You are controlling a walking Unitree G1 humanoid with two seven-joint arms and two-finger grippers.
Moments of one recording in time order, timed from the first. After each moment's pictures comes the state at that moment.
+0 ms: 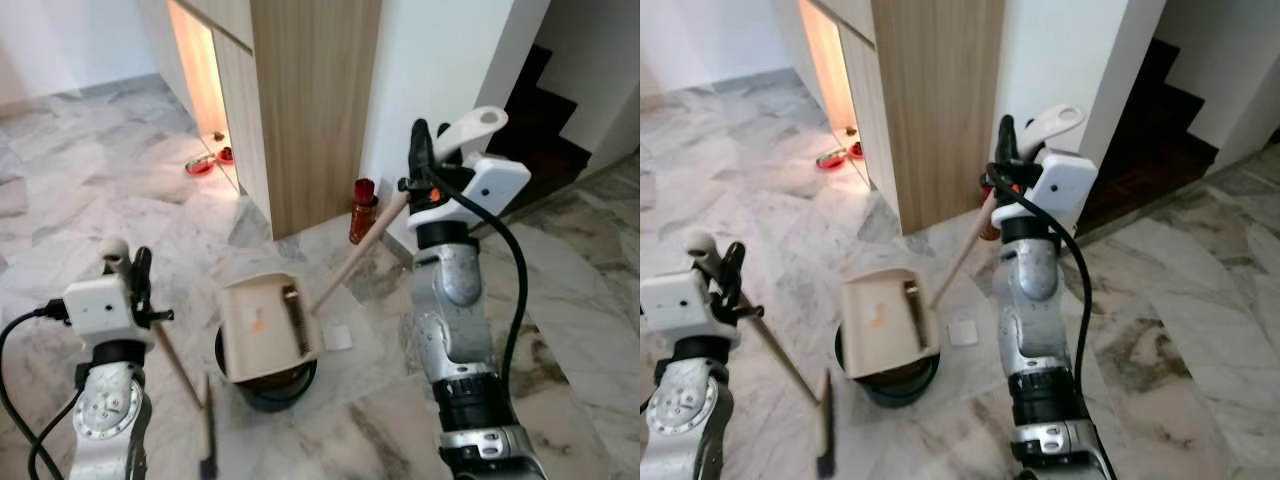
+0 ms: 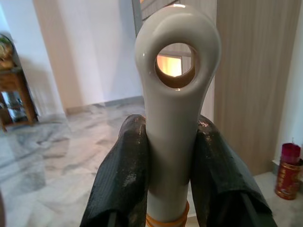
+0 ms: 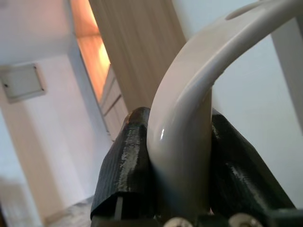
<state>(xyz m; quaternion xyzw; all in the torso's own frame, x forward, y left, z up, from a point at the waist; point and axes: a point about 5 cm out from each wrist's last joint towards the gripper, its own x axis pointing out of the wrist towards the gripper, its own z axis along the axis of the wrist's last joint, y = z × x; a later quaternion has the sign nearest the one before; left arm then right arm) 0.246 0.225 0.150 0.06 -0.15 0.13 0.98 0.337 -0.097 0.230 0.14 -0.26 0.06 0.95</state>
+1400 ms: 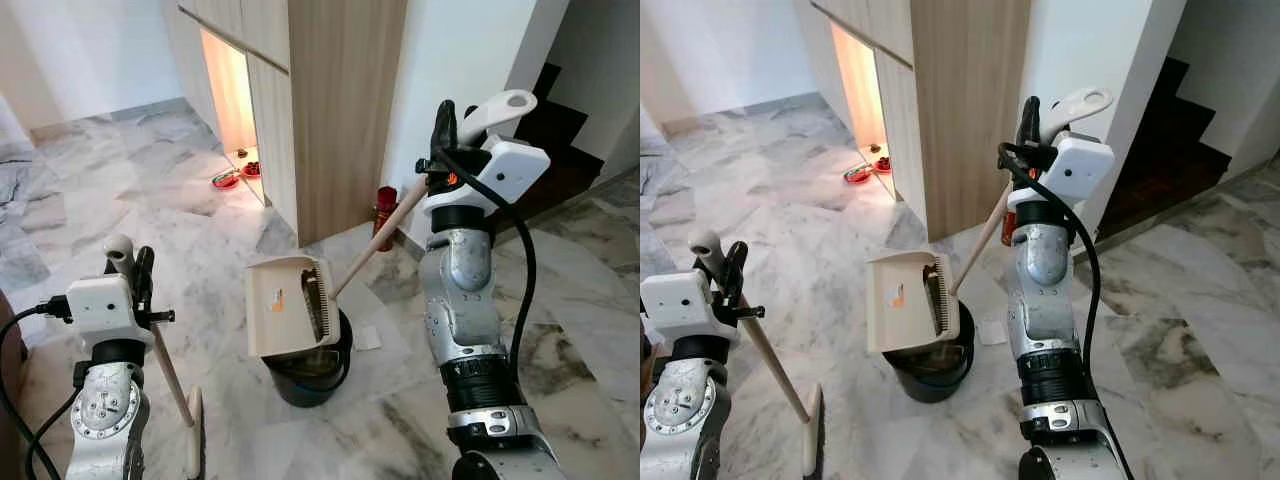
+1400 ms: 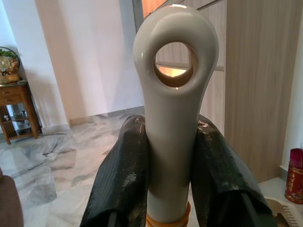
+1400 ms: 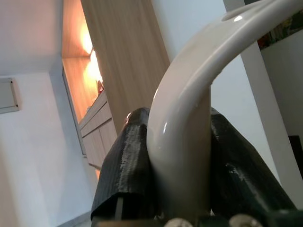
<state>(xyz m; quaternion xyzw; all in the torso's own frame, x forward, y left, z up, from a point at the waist) 0.246 0.222 0.152 0.07 -0.14 0.12 0.98 0.348 -0.121 0.241 0.09 -0.29 -0.01 0.95</state>
